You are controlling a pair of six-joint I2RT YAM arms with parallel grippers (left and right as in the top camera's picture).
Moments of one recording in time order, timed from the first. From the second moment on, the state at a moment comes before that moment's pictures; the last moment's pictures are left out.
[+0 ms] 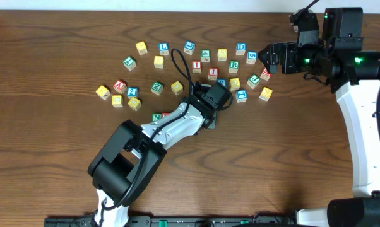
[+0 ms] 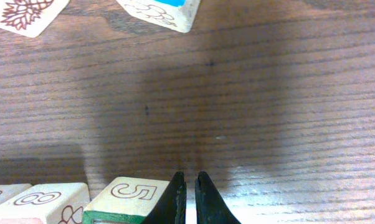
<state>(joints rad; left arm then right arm) -0.72 1.99 1.26 -0.55 -0.24 -0.58 0.03 1.59 1.63 -0.92 -0.37 -0.01</state>
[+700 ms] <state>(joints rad) -0.72 1.99 1.26 -0.49 -0.25 -0.58 0.03 1.59 1.63 -0.92 -0.37 -0.01</state>
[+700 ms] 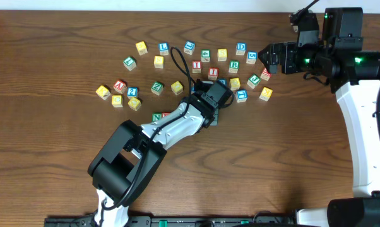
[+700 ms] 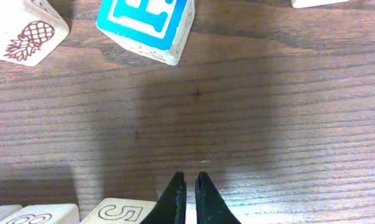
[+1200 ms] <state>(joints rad) -0.72 1.99 1.26 -0.48 -0.31 -0.56 0.03 1.59 1.63 -0.92 -0.37 -0.01</state>
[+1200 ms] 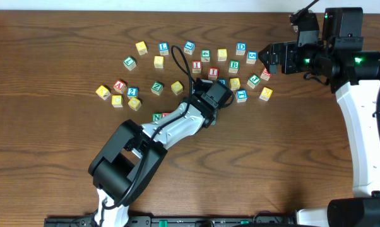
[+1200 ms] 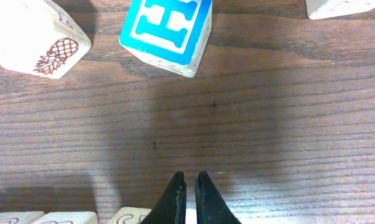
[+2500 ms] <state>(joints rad) -0.72 1.99 1.26 -0.55 -0.35 -0.61 0.03 1.59 1.63 -0.92 -0.37 -0.01</state>
